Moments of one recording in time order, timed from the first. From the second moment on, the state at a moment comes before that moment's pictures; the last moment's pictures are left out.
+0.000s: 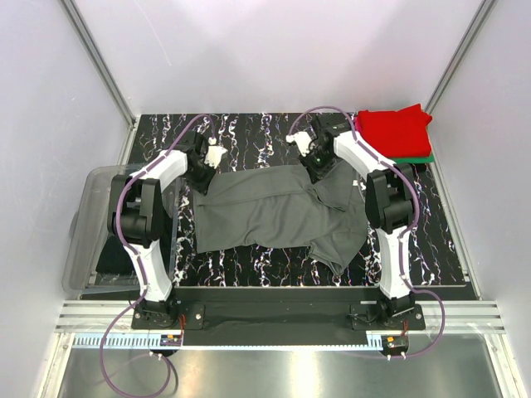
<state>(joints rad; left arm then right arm) -0.14 1.94 1.40 -0.69 0.18 0.39 0.34 2.20 1.86 -0.91 -0.25 -0.51</state>
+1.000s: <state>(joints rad) -0.14 1.94 1.46 -0.71 0.15 0.40 0.36 2.18 1.87 -0.88 -0.22 -0.50</state>
